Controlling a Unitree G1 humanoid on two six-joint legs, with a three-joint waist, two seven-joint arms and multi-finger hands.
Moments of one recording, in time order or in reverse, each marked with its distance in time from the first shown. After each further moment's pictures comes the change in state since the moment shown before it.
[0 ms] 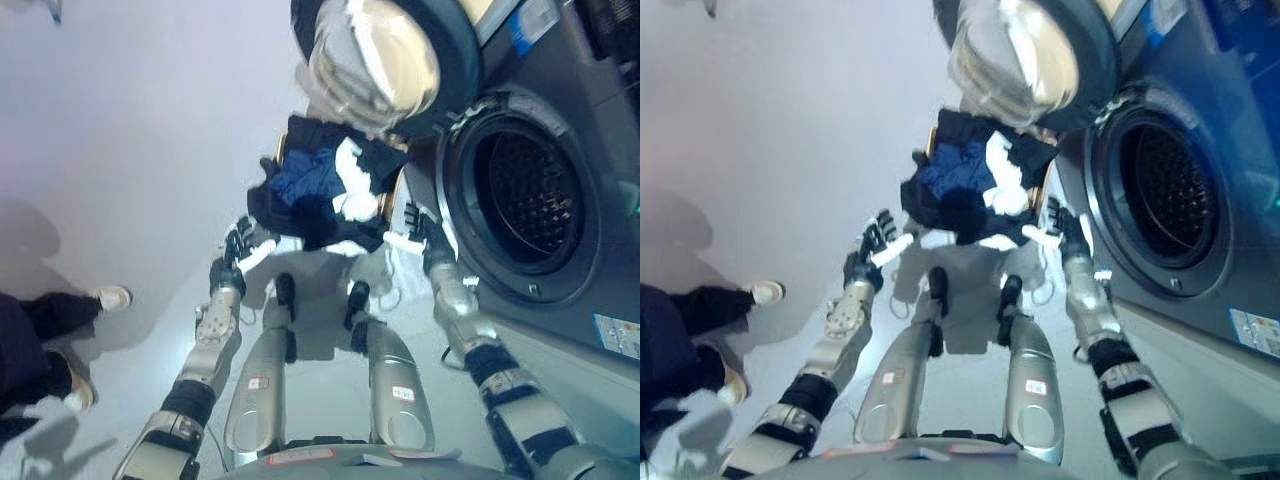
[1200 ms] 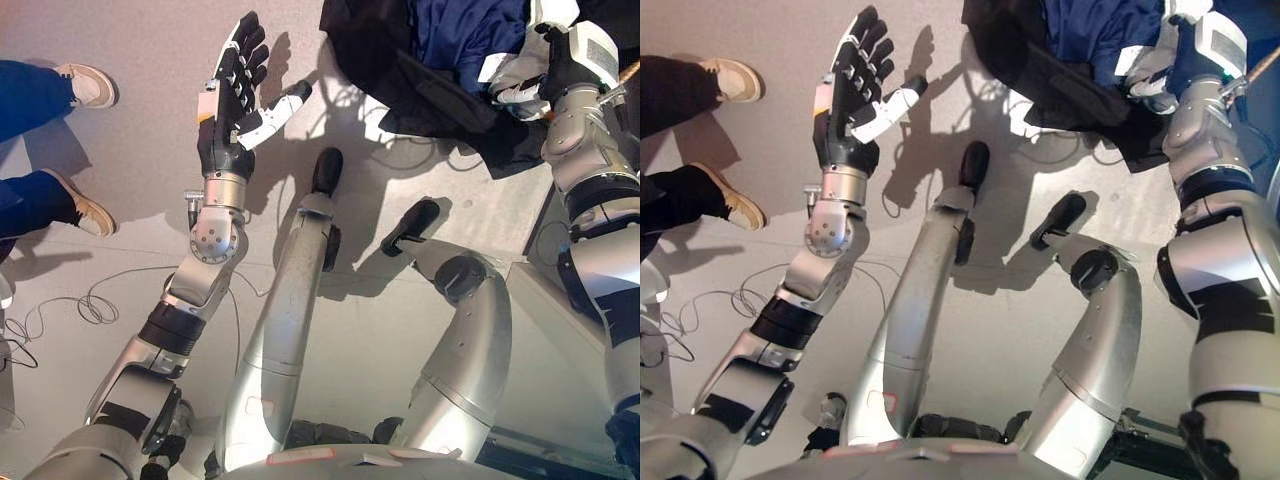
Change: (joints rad) left arm -0.294 0.166 -0.119 -0.425 -0.023 -0.026 0.123; right arm -0.825 -0.334 0.352 0.629 -0.446 0.121 -0.082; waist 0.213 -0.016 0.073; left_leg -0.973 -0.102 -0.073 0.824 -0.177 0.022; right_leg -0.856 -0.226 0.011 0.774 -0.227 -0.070
